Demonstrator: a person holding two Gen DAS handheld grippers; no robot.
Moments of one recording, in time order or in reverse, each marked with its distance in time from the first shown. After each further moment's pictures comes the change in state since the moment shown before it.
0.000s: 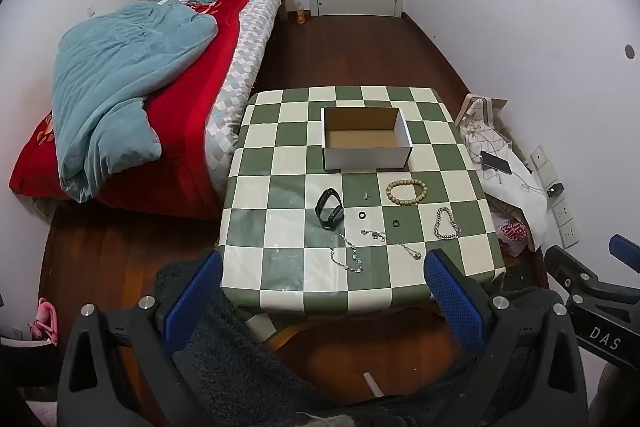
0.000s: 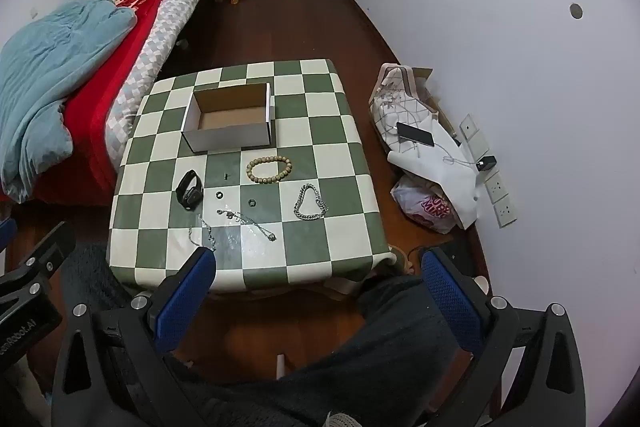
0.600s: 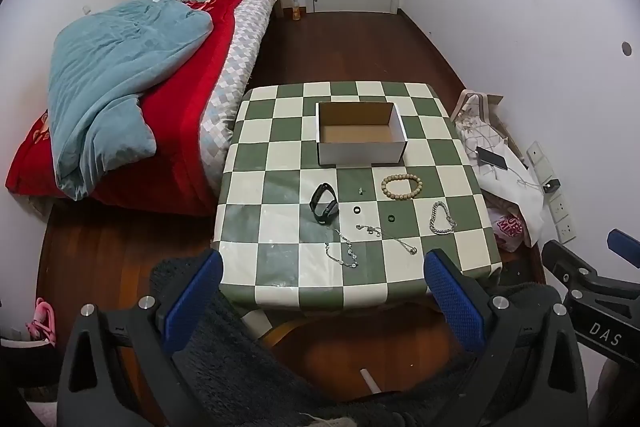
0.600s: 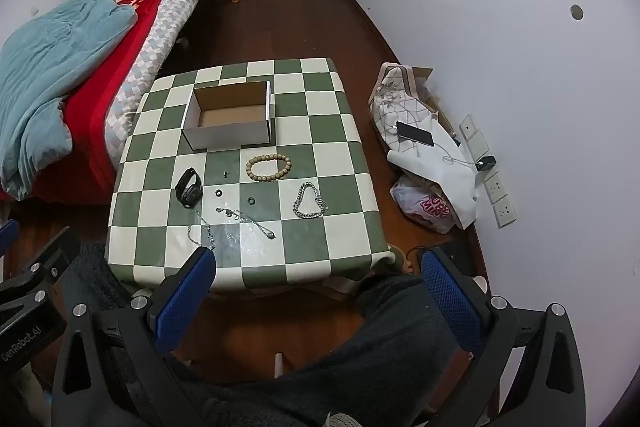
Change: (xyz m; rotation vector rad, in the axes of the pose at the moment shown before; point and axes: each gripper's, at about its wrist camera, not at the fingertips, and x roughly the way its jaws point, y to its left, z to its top) left arm 0.003 -0.002 -0.006 -0.003 0.006 -0.008; right arm -0.001 0.000 0.000 -0.005 0.002 -0.013
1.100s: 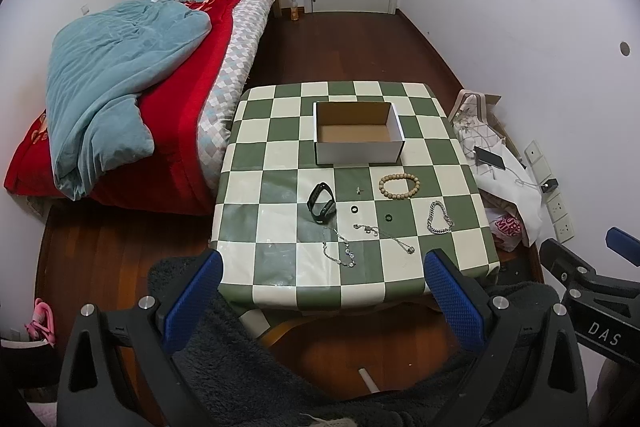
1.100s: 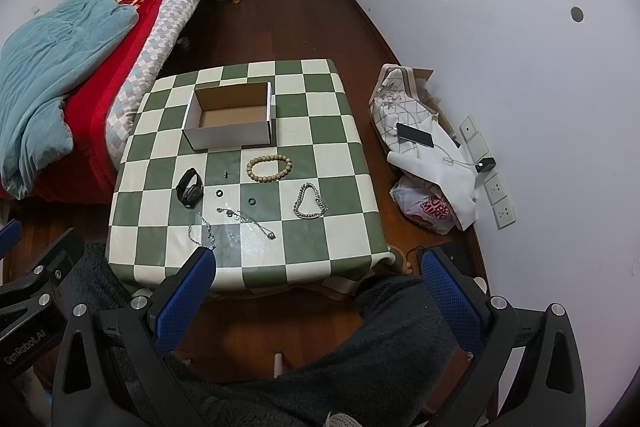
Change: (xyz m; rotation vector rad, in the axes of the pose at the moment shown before) left arm -0.002 -0.005 0.001 0.005 0.006 -0.004; right arm -0.002 0.001 -0.001 -0.002 0.000 0.001
